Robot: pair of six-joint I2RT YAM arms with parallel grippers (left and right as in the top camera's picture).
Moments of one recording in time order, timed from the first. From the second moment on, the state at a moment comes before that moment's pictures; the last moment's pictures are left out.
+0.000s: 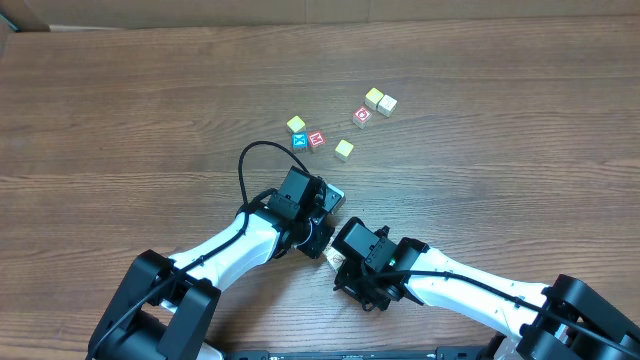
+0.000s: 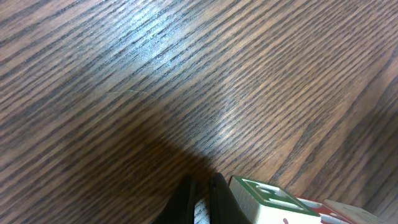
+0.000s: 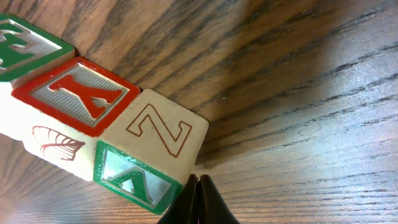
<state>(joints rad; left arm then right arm) -0.54 1.63 0.75 -0.33 0.24 0.03 0.93 1.55 0.73 -0.49 -0.24 1.48</state>
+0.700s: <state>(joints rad) -0.54 1.63 0.75 -0.33 0.24 0.03 0.93 1.55 0.73 -0.49 -0.24 1.50</state>
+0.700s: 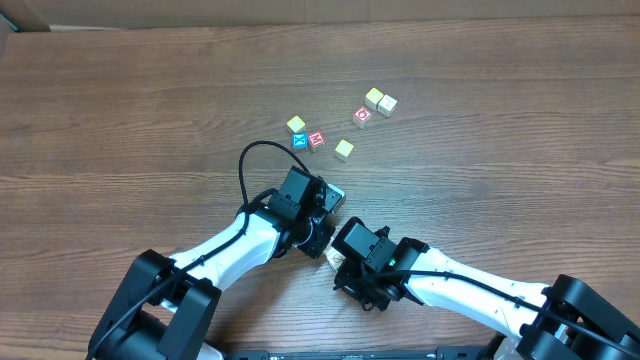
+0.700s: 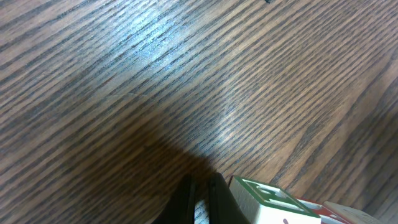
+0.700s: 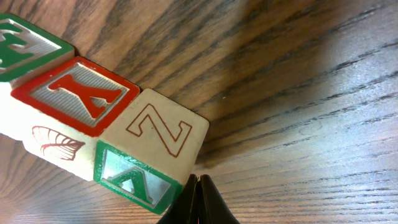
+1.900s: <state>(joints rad) -0.54 1.63 0.75 -0.33 0.24 0.03 0.94 1.56 0.73 -0.48 -0.23 1.51</state>
